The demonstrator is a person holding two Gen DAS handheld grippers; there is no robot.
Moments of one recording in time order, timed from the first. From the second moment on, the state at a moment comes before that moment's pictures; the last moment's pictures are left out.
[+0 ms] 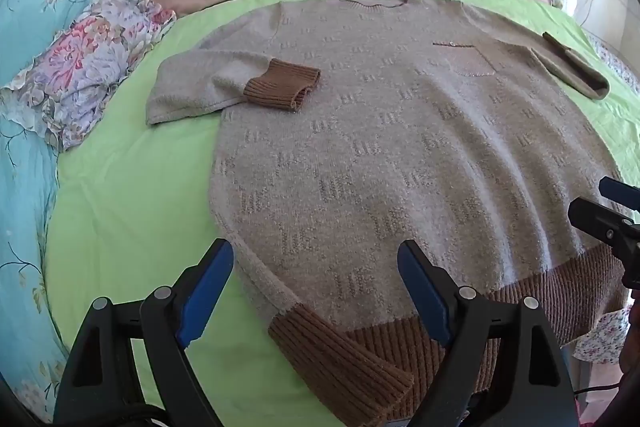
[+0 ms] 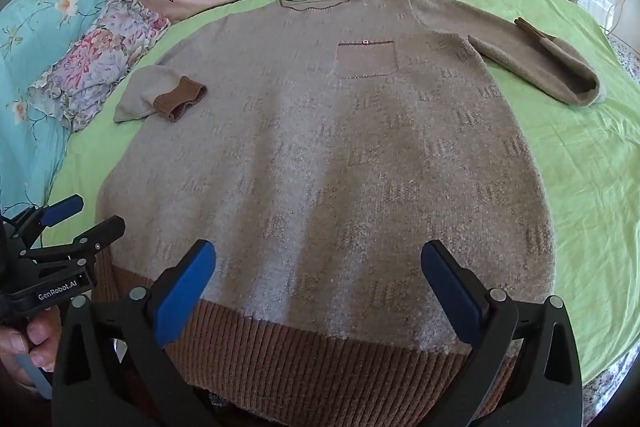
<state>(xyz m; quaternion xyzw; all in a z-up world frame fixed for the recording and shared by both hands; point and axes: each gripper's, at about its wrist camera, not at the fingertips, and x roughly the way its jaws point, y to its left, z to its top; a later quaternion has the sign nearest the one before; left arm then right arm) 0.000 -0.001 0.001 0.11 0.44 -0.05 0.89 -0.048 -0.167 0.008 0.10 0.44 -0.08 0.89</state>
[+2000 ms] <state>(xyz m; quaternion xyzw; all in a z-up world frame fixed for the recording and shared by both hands) 0.027 -0.009 0.001 0.10 0.46 -0.07 0.88 -0.034 -0.180 0.016 0.08 0.43 -0.10 0.89</state>
